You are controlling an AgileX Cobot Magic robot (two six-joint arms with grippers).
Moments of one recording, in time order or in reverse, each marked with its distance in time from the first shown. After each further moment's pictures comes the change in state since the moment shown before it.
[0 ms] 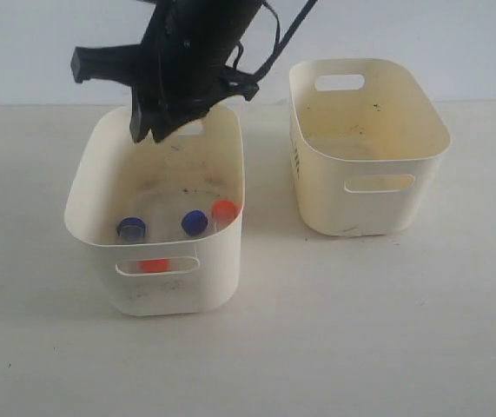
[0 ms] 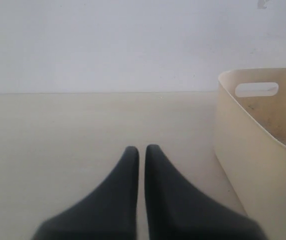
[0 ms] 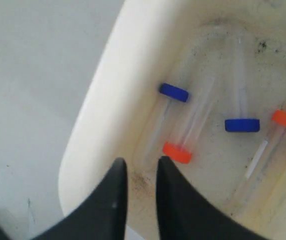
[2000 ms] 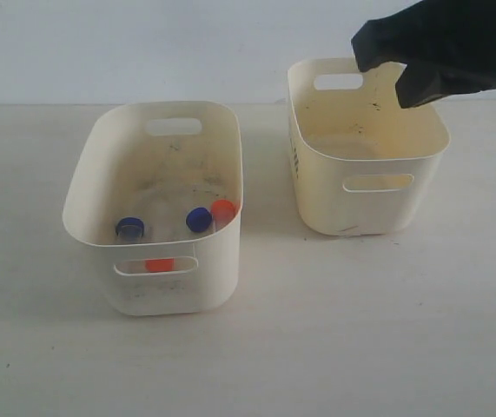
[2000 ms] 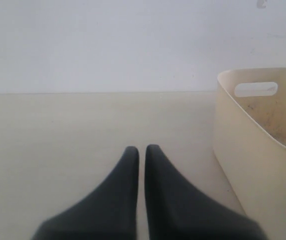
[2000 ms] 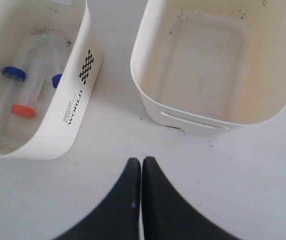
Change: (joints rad) left arm 0.000 0.000 0.000 0.000 0.000 0.000; right arm -0.145 -0.799 0.750 -0.447 -0.126 0.152
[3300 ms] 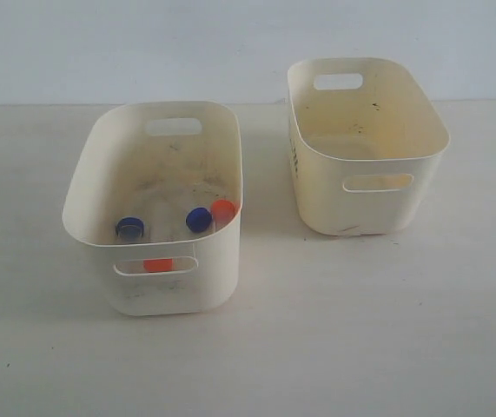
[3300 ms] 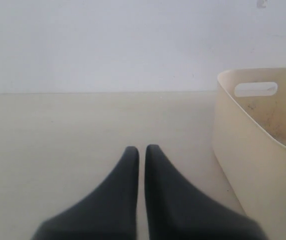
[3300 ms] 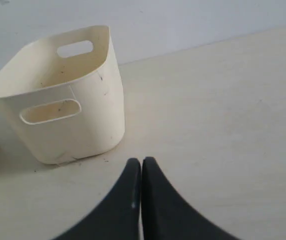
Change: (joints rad) left arm 0.000 0.000 0.000 0.000 0.000 0.000; right arm -0.588 -1.238 1.203 0.301 -0.606 -0.250
